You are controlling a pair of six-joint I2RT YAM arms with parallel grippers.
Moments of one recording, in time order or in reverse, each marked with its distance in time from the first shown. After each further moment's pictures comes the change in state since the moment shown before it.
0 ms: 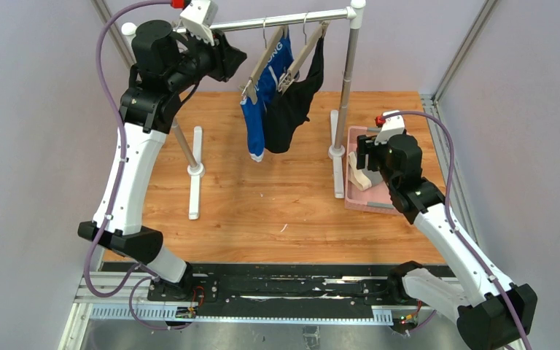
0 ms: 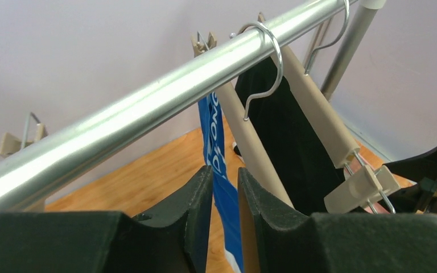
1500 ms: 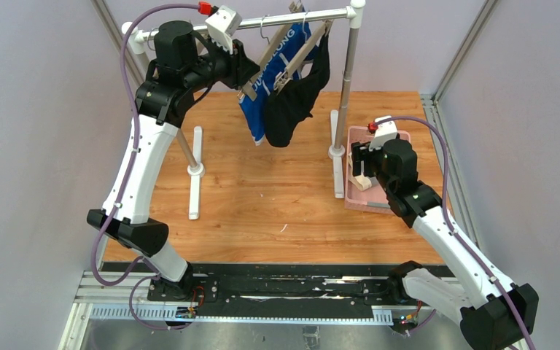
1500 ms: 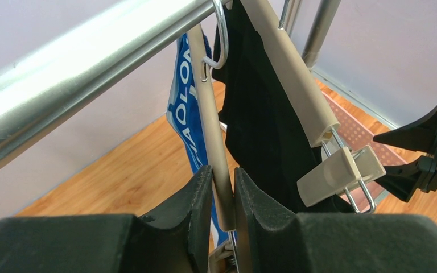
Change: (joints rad) left arm -0.043 0.089 0.034 -0.072 0.080 0.085; right arm 0.048 -0.024 -0.032 -0.023 -0.011 -0.023
